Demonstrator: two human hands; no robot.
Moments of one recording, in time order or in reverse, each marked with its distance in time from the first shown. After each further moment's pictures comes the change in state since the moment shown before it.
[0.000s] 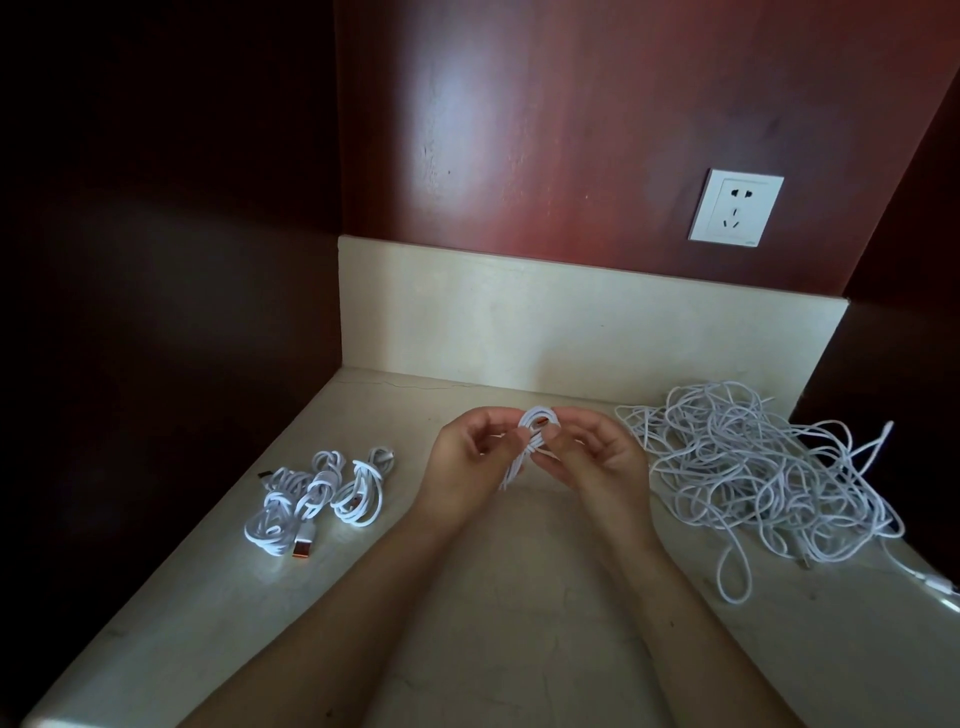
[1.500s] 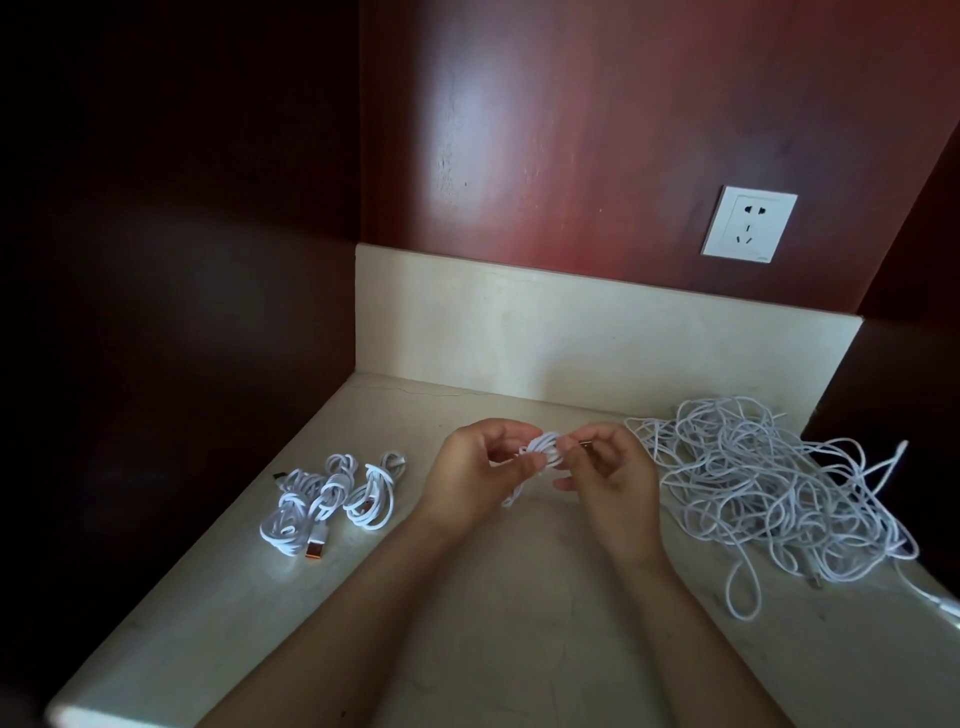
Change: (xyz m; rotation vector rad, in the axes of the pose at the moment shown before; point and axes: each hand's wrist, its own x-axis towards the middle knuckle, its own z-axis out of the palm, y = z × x) left_hand -0.001 0.001 -0.008 0.207 -0.041 -0.003; right_hand 0.006 0.017 -0.007 -0.182 0.036 -0.170
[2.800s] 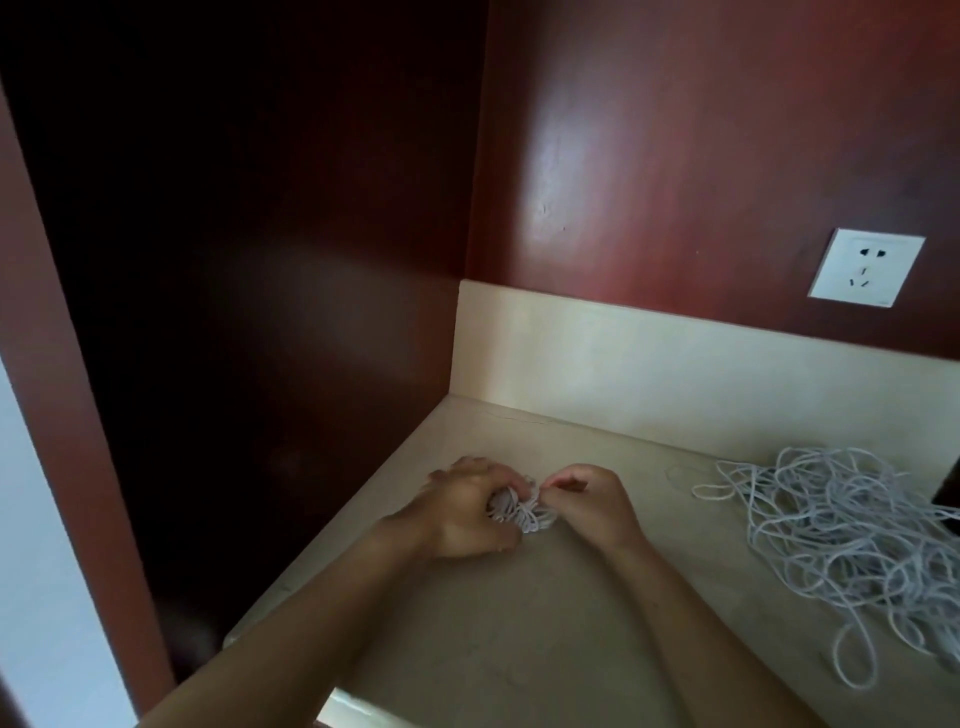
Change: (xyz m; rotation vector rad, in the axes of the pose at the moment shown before) left_hand -0.028 -0.007 -0.103 0.874 -0.271 -0.081; right_hand 0.013 0.025 0.074 -0.474 -0.422 0.219
